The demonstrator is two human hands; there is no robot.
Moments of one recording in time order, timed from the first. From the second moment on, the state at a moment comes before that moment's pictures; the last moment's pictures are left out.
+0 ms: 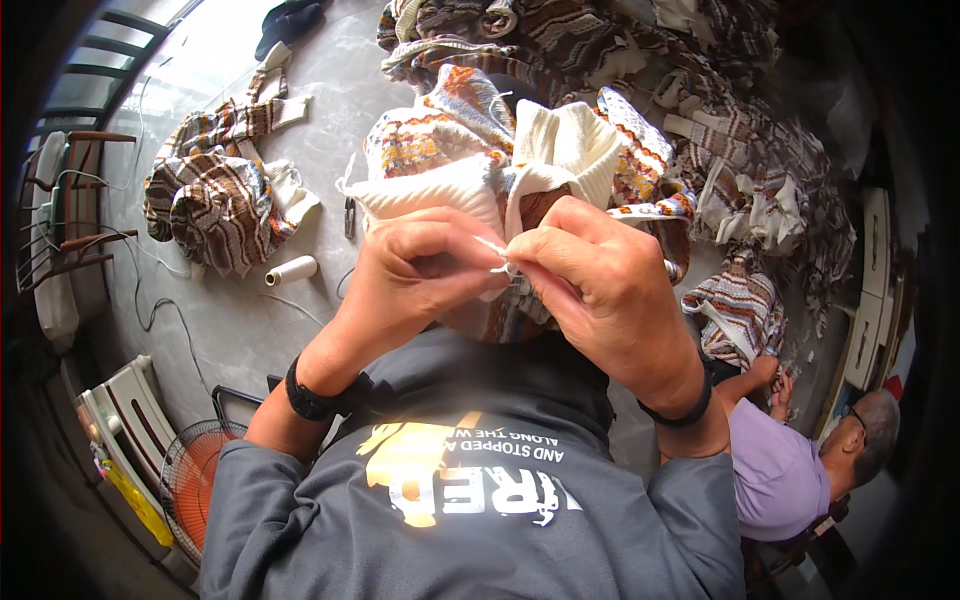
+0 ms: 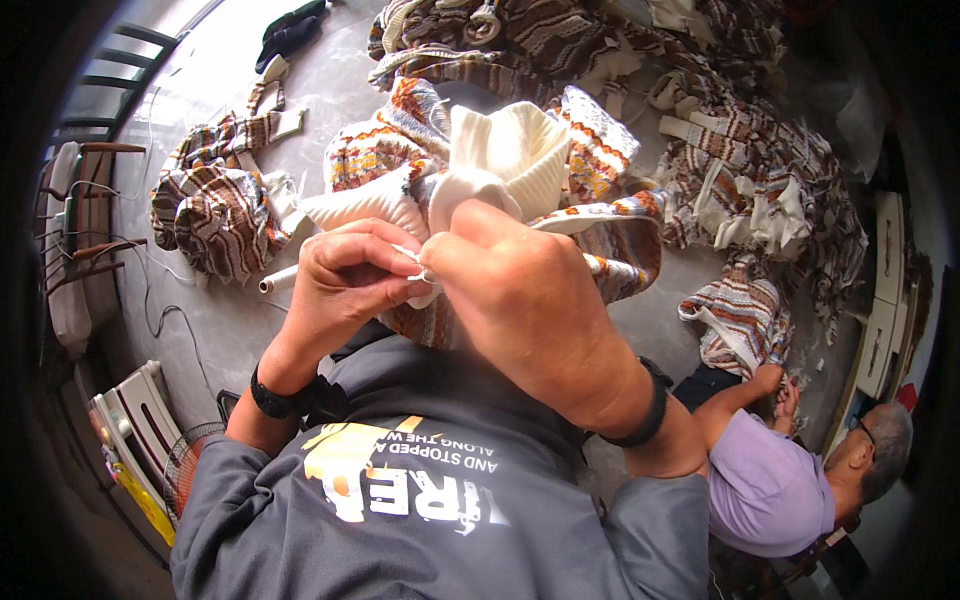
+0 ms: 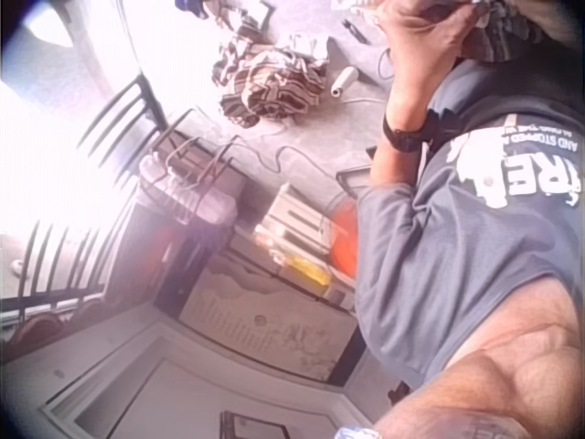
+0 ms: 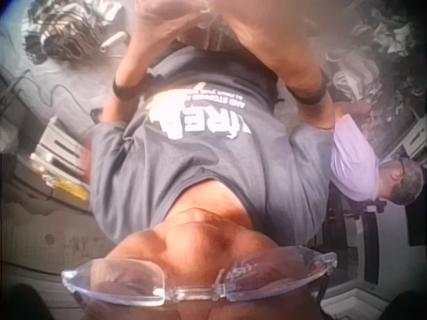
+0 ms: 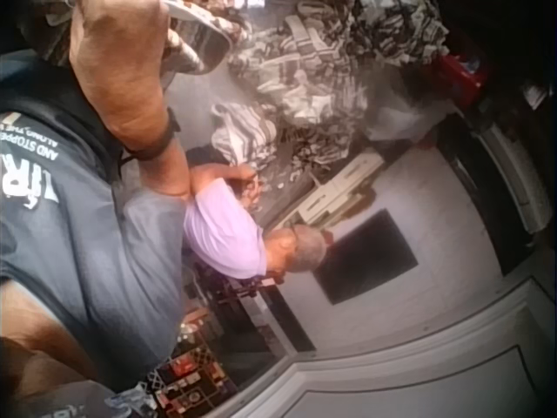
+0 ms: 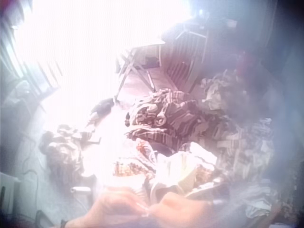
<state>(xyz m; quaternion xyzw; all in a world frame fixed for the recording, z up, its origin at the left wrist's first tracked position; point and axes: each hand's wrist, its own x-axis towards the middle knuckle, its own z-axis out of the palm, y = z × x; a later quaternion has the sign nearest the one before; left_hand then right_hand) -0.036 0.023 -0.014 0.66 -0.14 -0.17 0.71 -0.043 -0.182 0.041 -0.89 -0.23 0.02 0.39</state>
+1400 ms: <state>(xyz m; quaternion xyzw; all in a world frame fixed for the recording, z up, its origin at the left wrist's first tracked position) -0.035 0.025 -0.017 0.68 -0.17 -0.15 0.70 -0.038 -0.180 0.038 -0.89 -0.23 0.04 0.40</state>
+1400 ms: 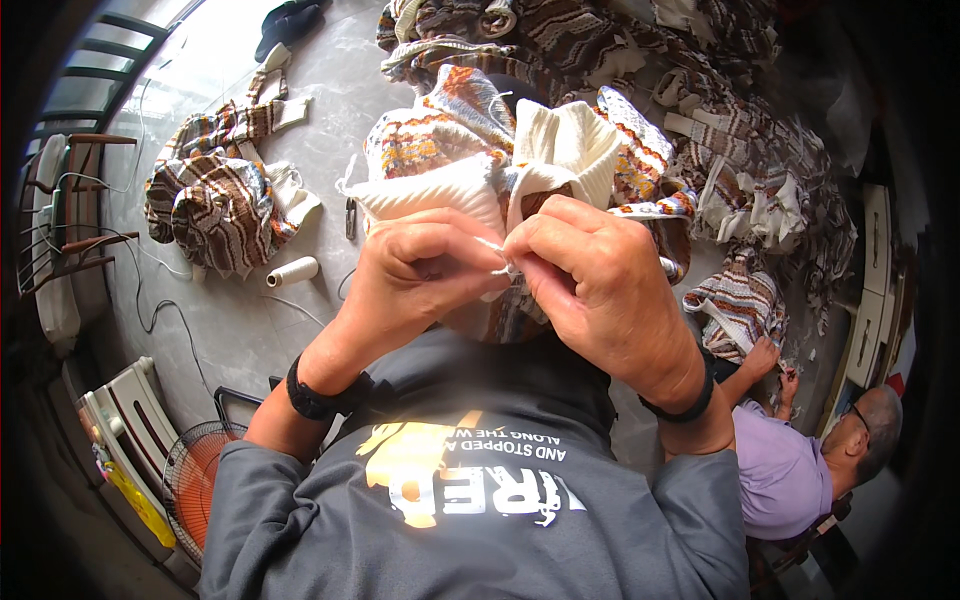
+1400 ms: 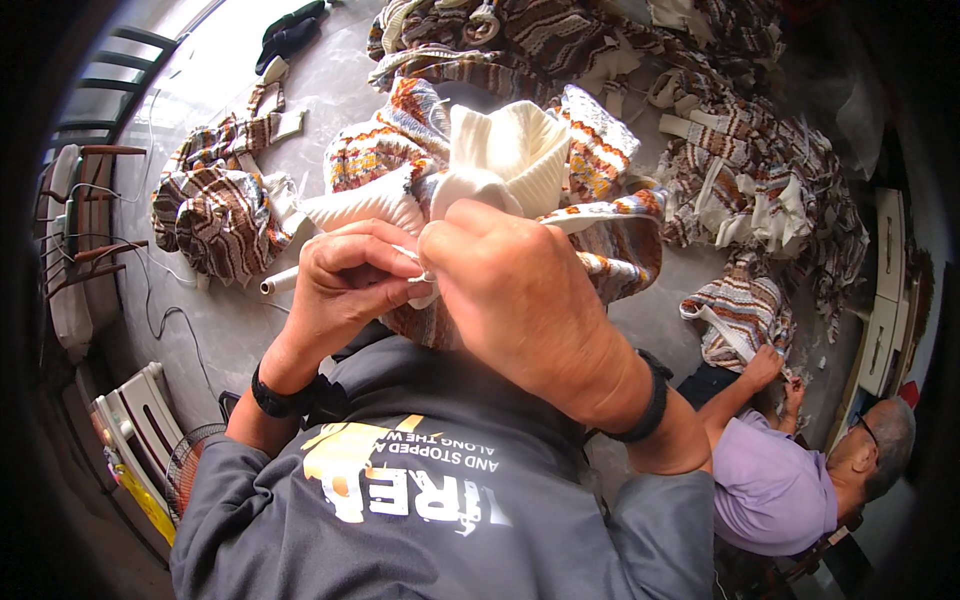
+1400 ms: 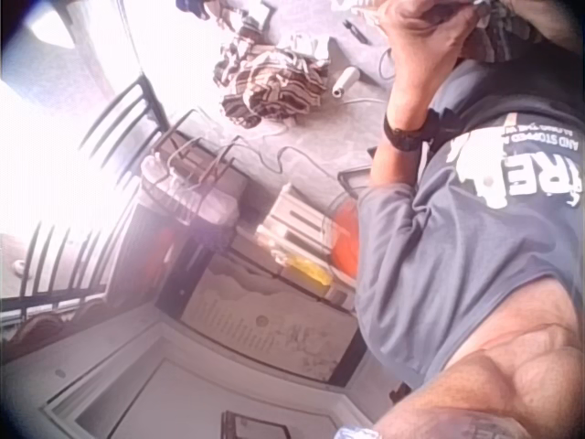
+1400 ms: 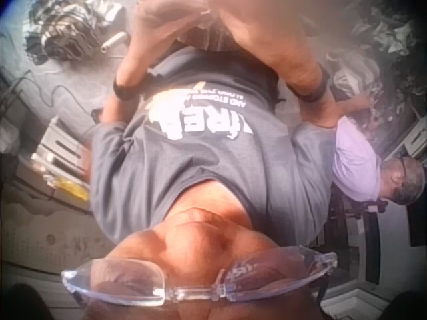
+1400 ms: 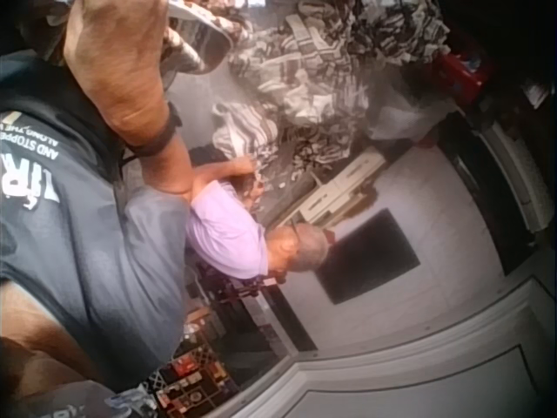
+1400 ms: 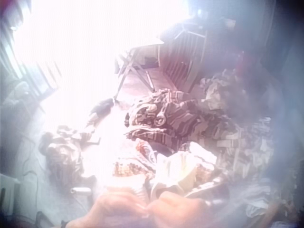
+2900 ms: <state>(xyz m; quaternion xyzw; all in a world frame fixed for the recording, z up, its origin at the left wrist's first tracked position) -0.028 0.025 -0.027 0.74 -0.26 -0.06 0.62 -0.014 -0.179 0.025 -0.78 -0.25 0.21 0.53</state>
